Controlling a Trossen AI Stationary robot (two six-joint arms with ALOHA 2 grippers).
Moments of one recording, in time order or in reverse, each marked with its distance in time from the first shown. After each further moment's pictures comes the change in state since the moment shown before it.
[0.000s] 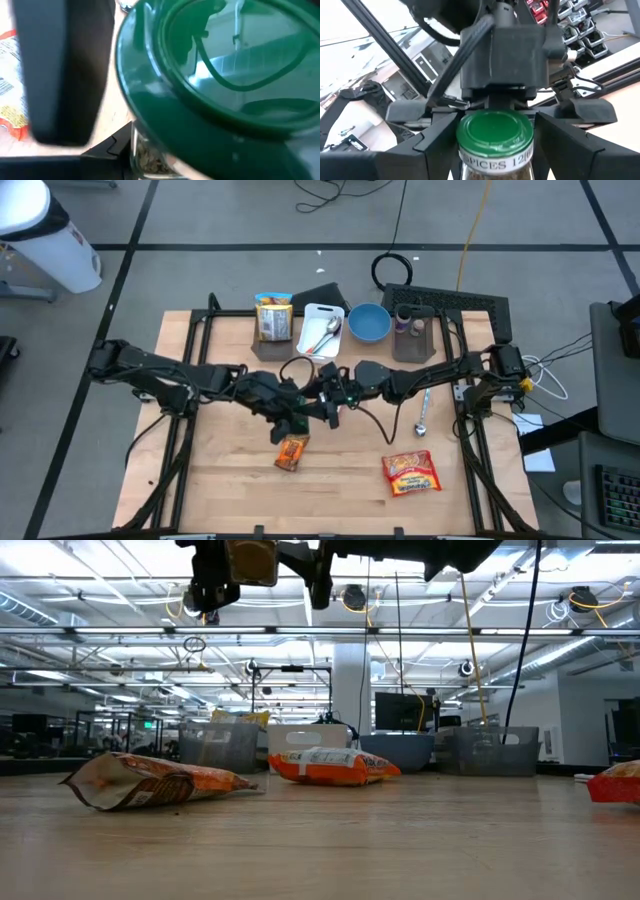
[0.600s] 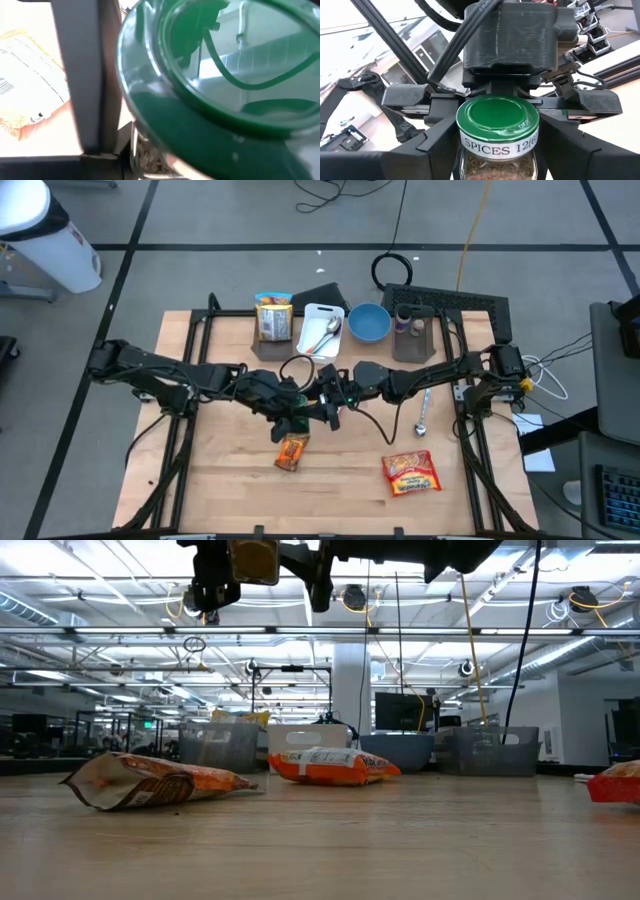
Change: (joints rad) left arm 0.005 -0.001 0.001 0.002 0.005 -0.012; right arm 0.000 0.000 0.000 -0.024 -0.028 -0.029
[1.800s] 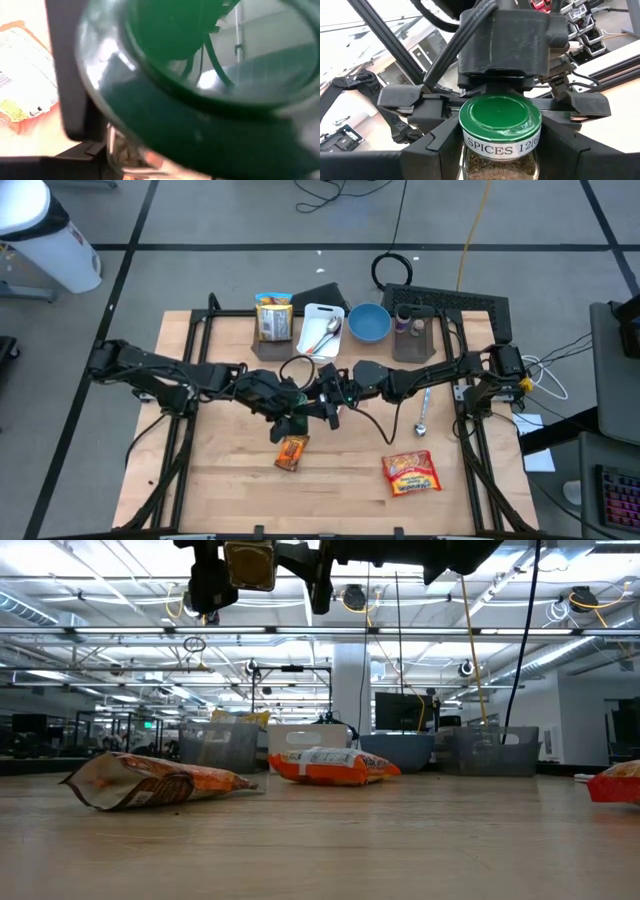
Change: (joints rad) left arm 0.010 -0.001 0.000 -0.022 0.018 -0.004; right arm -0.003 0.001 0.000 0.000 0.001 -0.011
